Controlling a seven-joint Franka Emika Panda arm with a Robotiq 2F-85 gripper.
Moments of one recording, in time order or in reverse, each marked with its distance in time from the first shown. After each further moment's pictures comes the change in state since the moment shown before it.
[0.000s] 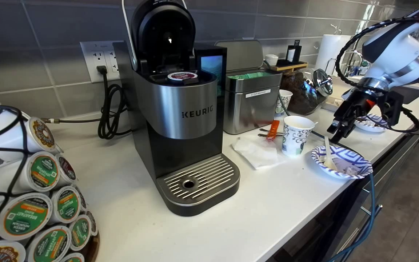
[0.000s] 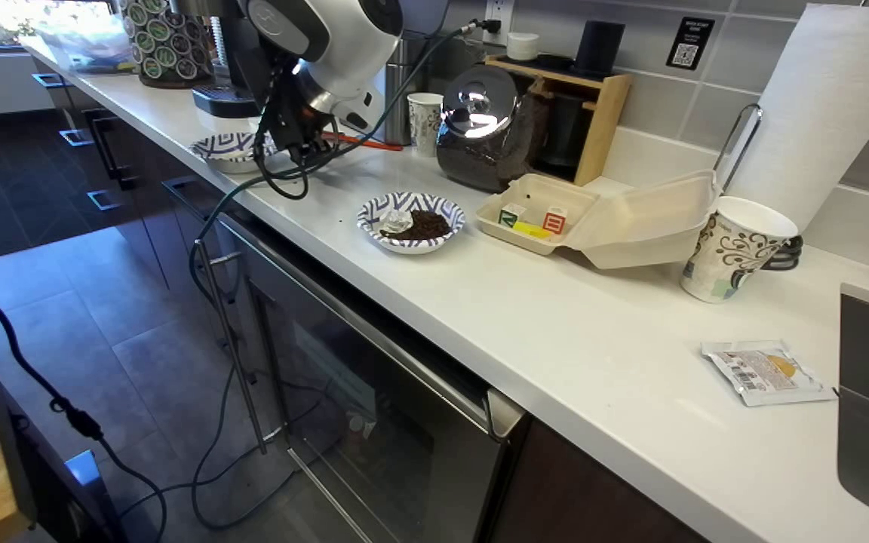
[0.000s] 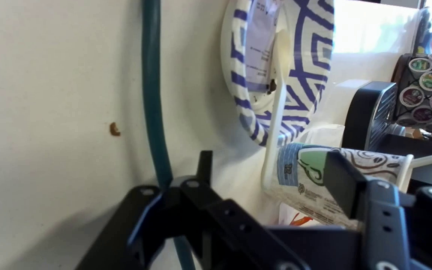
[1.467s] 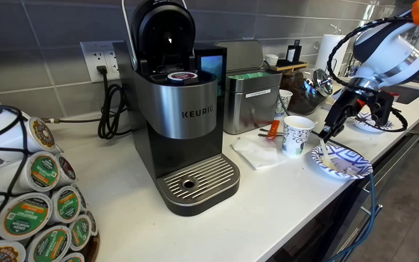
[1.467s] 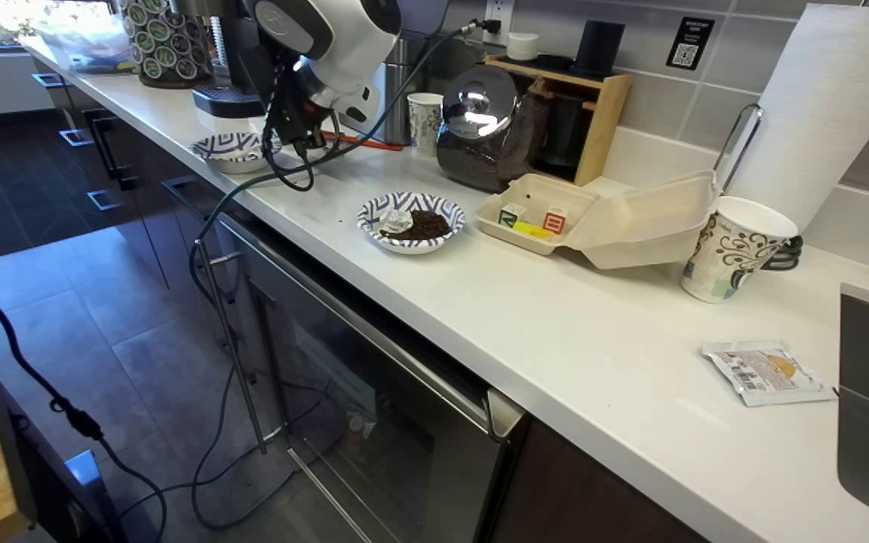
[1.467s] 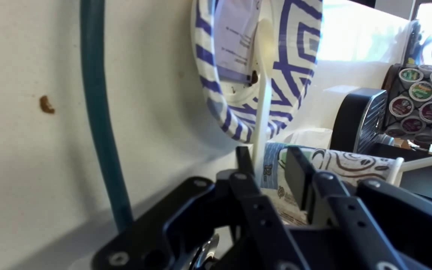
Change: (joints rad) arm 0.003 0.026 0.051 0.041 0.000 0.000 0.000
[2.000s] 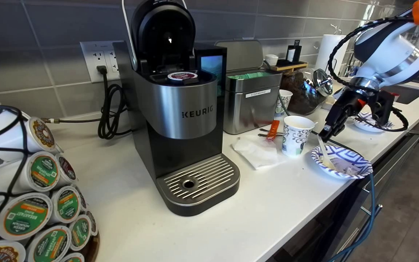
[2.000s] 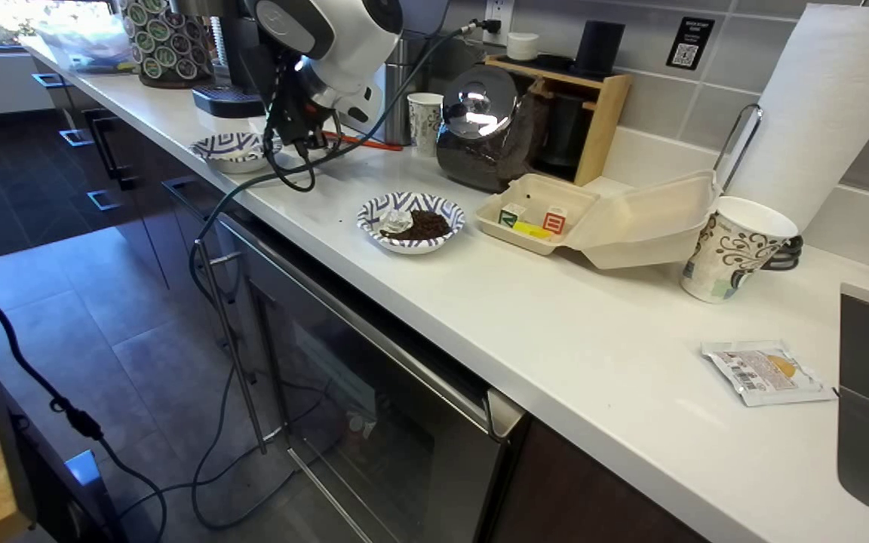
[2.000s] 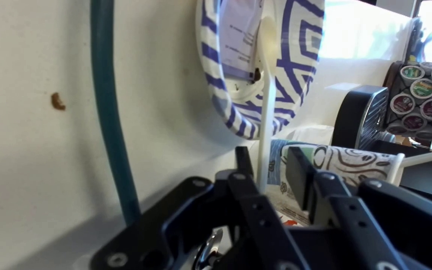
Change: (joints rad) arm -0.004 0.000 -0.003 0.002 0.000 0.000 0.000
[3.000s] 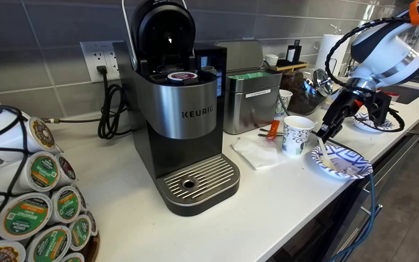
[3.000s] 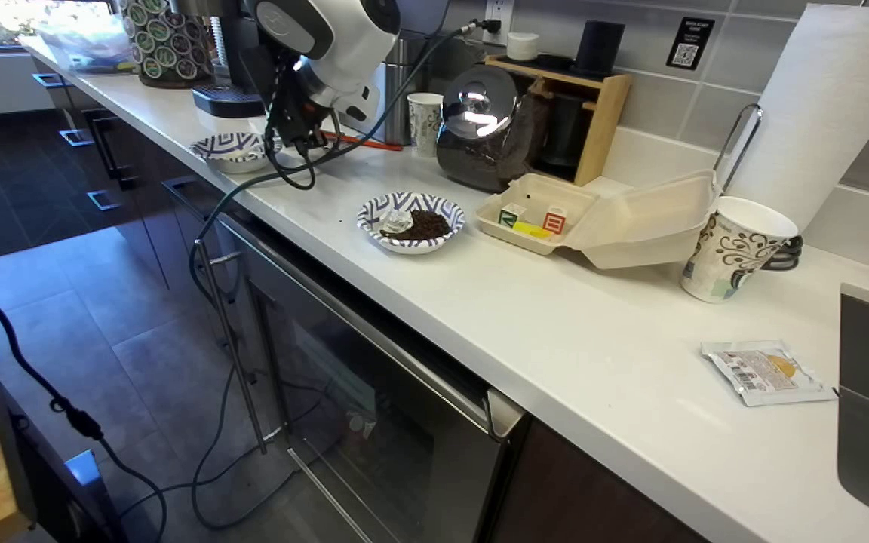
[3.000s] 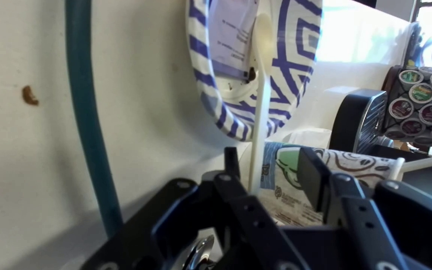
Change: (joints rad) arm 0.011 0.008 0.010 0.007 0.000 0.005 0.000
